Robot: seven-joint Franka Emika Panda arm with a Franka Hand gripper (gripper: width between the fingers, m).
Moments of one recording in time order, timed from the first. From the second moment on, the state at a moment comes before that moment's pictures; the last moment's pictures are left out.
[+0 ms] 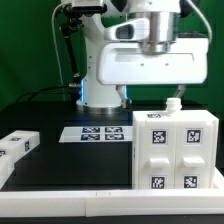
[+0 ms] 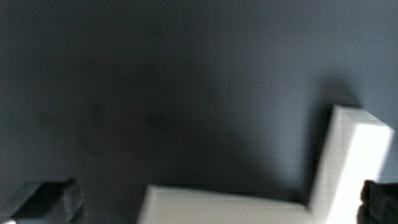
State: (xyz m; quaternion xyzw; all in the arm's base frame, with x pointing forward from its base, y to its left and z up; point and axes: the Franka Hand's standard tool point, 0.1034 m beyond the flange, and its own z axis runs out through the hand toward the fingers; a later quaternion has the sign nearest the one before) arm 0.491 0.033 0.108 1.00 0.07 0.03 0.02
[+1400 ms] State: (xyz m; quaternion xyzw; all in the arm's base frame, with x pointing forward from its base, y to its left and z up) arm 0.452 -0.081 0.094 1.00 0.00 0.00 0.01
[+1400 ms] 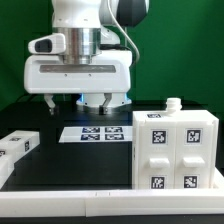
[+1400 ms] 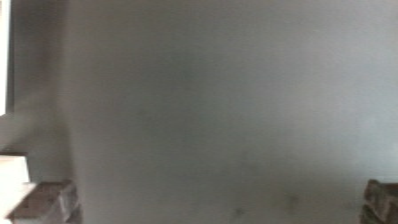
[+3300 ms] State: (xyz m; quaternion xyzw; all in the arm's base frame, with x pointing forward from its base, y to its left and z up) arm 0.416 -0.224 0.060 0.99 -0.10 -0.06 0.01
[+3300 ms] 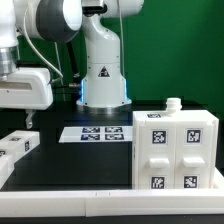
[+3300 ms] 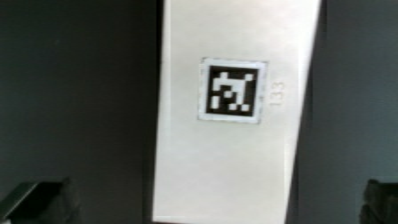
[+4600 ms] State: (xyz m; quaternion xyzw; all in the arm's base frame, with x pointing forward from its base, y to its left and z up) arm 0.391 -0.220 0.008 1.00 -0.06 -0.05 0.05
